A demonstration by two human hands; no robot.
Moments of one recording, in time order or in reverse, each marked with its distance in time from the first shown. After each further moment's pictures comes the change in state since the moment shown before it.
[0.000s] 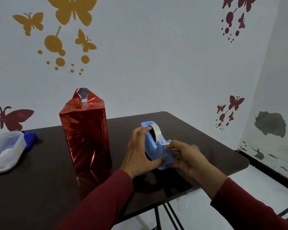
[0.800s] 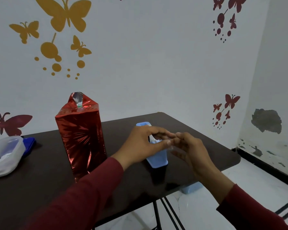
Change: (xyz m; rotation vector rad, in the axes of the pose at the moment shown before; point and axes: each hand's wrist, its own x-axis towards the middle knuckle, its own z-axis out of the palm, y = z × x) left_hand 0.028 0.107 -0.049 -0.161 -0.191 0.051; right_hand -0.034 -0.015 -0.028 -0.104 -0.083 -0.348
